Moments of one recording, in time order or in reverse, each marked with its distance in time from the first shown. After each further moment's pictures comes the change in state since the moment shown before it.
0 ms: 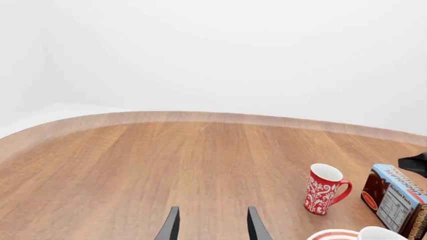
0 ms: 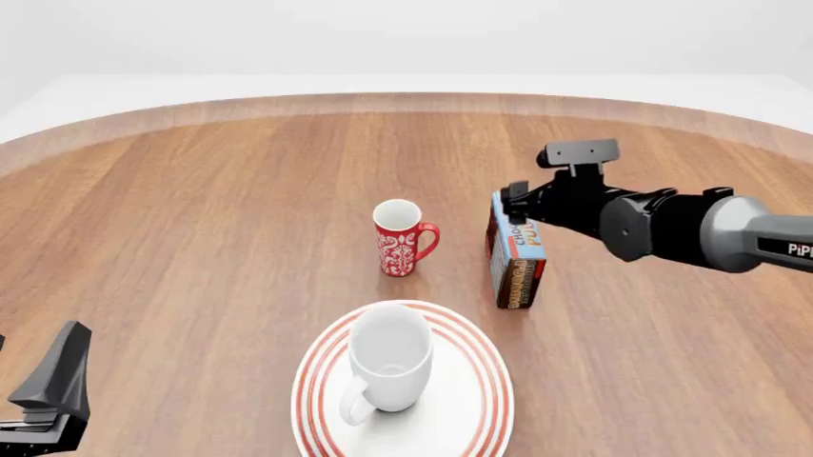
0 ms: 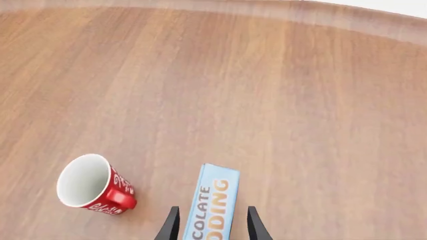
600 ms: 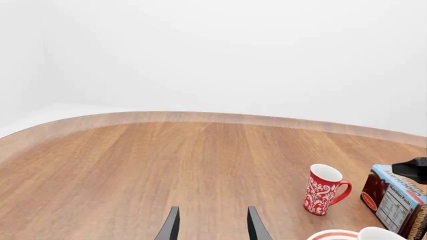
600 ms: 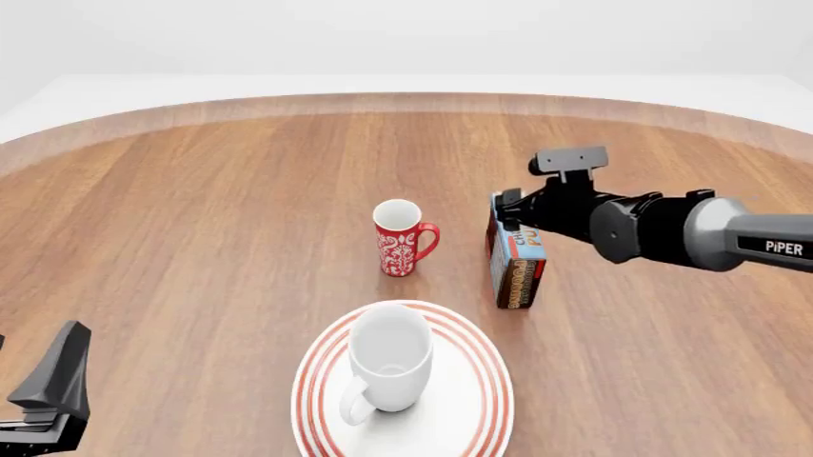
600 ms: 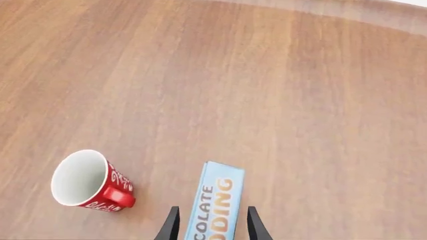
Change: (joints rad) left arm 0.000 0.001 0.000 -0.002 -0.003; right arm 0.009 0.044 -0.014 -0.001 -0.004
